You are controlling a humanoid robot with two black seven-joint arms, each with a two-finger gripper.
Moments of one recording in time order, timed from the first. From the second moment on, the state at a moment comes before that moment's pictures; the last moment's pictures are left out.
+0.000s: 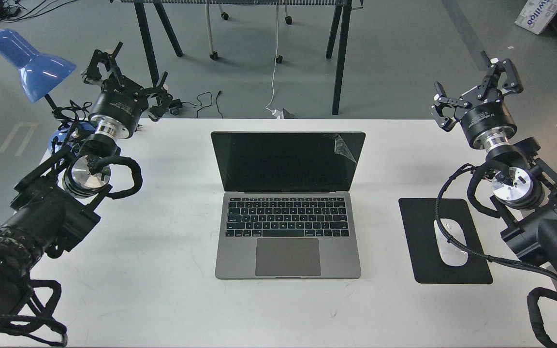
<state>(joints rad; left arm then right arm) -0.82 0.21 -0.81 -0.48 -0.16 -0.49 -0.32 0.69 -0.26 1.06 0.60 -0.11 0.38 0.28</state>
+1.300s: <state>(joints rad) -0.82 0.21 -0.81 -0.48 -0.16 -0.49 -0.32 0.74 -0.15 0.66 0.74 -0.11 0.42 0.27</state>
